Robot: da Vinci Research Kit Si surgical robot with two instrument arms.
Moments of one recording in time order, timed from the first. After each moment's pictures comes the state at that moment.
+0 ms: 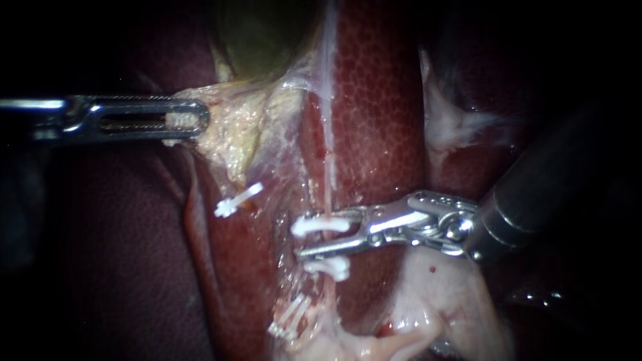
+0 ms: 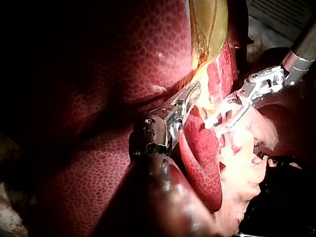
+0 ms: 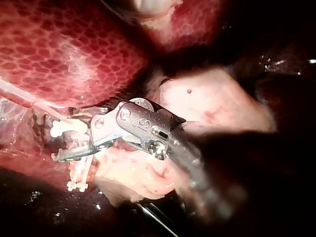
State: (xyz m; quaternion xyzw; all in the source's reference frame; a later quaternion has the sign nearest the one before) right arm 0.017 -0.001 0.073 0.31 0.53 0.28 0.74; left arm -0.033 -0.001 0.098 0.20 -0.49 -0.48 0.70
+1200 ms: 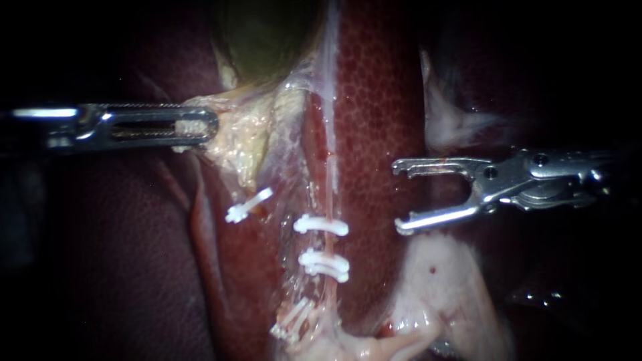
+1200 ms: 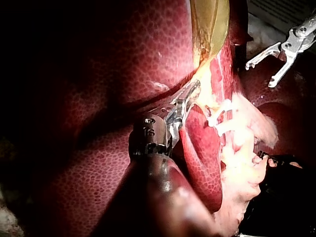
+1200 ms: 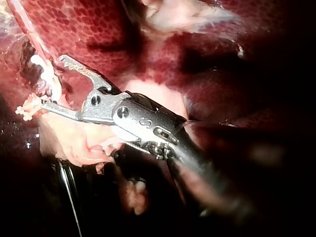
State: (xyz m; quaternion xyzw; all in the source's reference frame) right arm 0.006 0.004 0.060 0.26 0.58 0.16 0.76; left arm -0.035 -0.003 0.101 0.20 -0.49 -0.48 0.70
